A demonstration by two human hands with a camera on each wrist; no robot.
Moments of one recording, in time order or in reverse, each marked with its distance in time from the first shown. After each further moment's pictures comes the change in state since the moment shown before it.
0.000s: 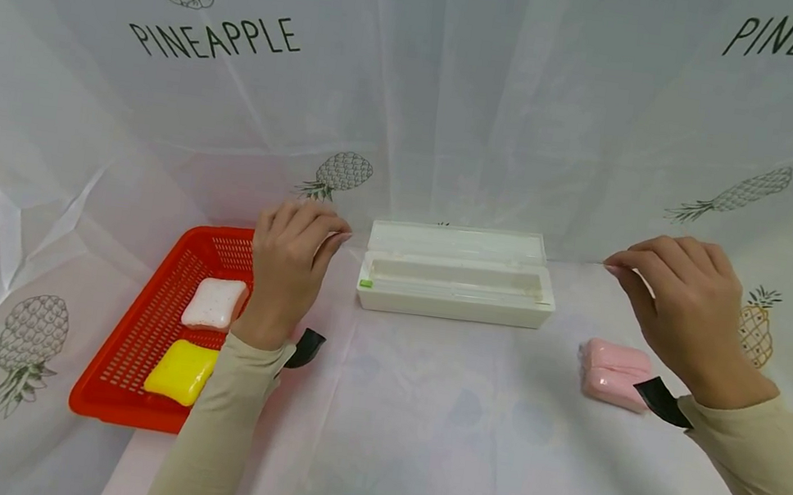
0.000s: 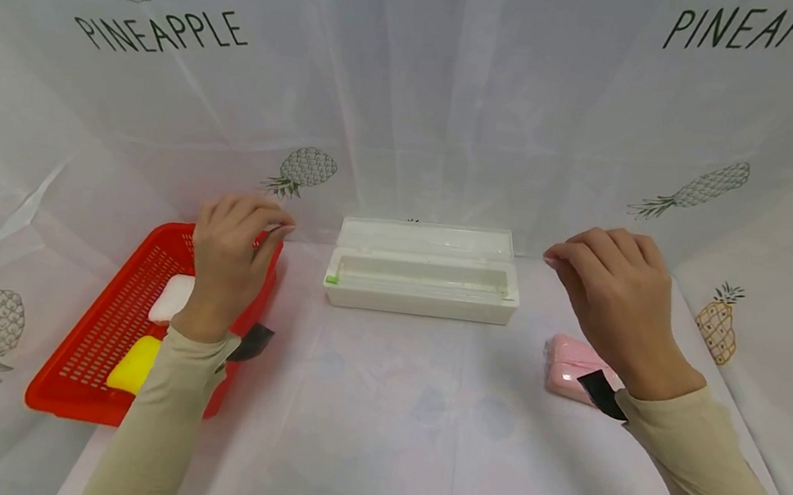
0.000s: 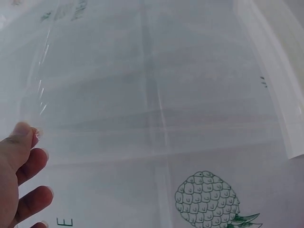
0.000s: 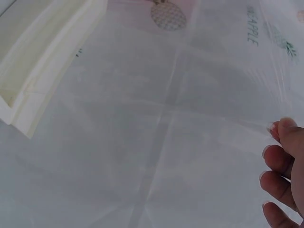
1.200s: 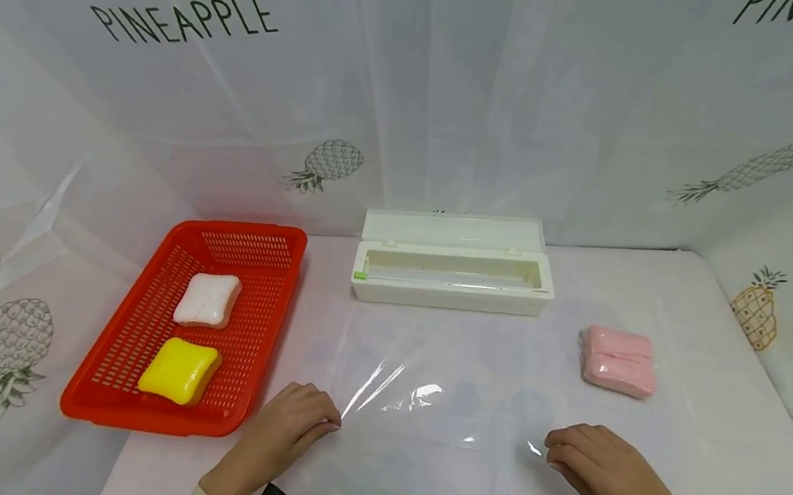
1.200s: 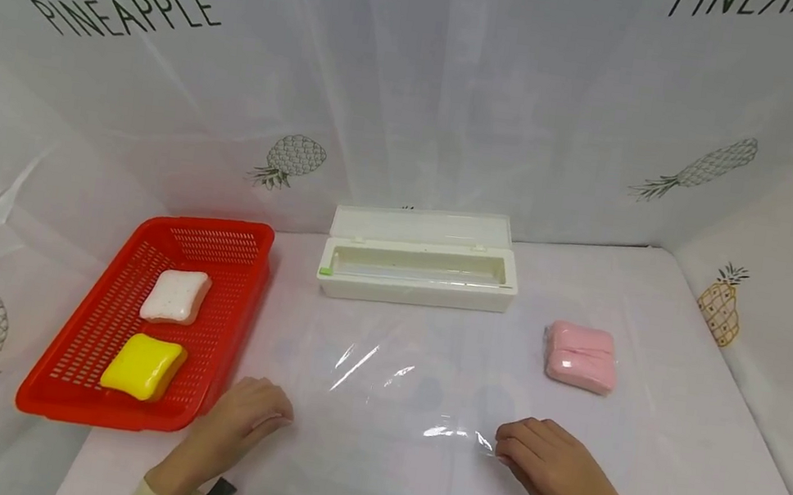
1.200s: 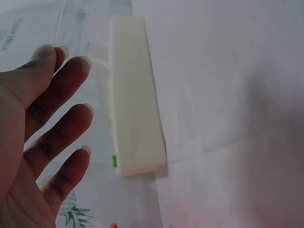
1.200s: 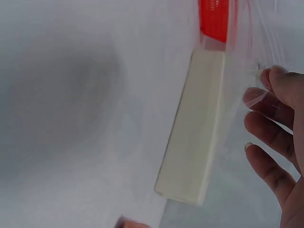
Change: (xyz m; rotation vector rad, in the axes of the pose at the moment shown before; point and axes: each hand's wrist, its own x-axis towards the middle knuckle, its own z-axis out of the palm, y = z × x) left_hand -0.201 0.022 -0.013 -0.306 -0.716 -0.126; right_hand -0.190 -0.067 -0.005 0.352 -0.446 -0.106
